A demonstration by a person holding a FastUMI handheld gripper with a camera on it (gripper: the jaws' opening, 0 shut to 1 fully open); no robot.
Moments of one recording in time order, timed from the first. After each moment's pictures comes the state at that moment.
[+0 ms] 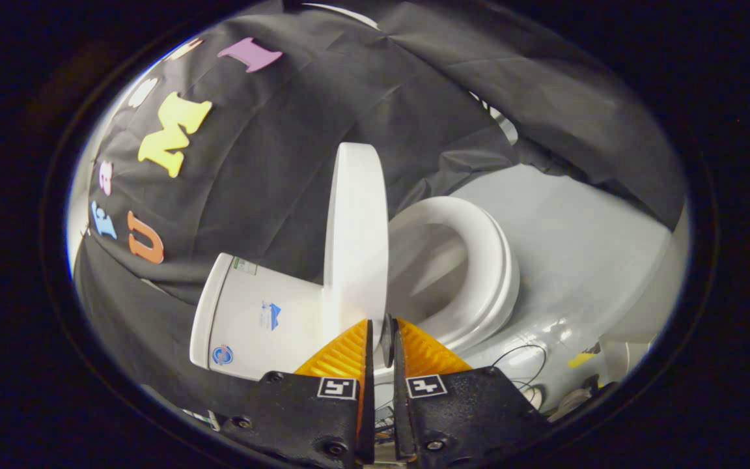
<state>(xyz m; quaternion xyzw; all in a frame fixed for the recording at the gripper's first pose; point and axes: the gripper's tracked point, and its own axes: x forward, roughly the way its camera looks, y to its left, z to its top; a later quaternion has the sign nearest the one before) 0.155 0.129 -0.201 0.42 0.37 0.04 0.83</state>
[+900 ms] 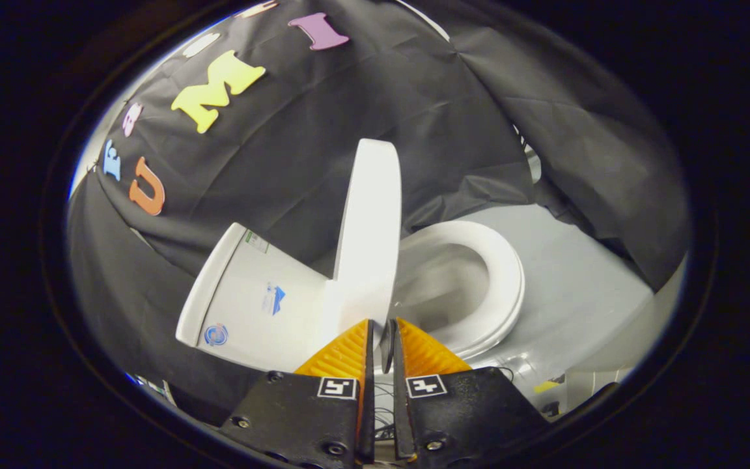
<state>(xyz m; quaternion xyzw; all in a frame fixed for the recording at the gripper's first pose) 0.158 0.162 -0.159 0.32 0.37 0.05 0.87</state>
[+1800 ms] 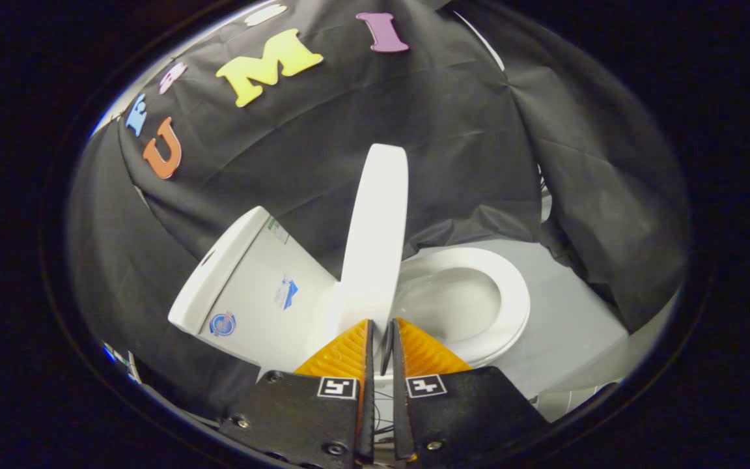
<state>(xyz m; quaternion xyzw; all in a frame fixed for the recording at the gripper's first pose) 0.161 0.220 -0.113 0.23 0.35 0.06 0.91</state>
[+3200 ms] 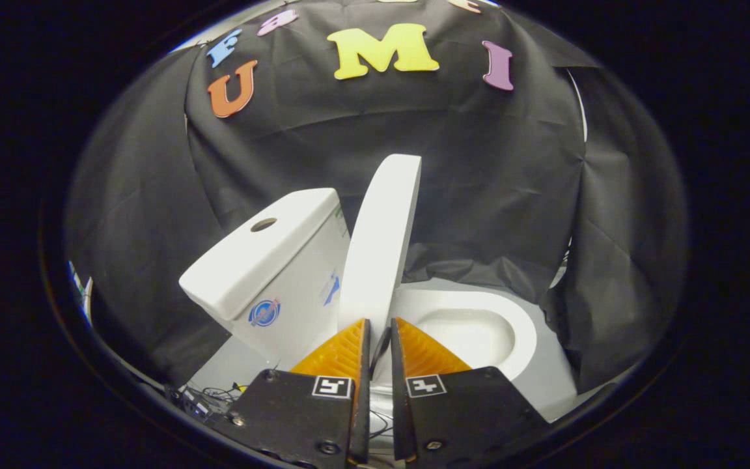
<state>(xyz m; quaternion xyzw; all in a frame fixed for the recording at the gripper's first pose) 0.168 0.338 -0.059 0.06 0.32 0.11 0.94</state>
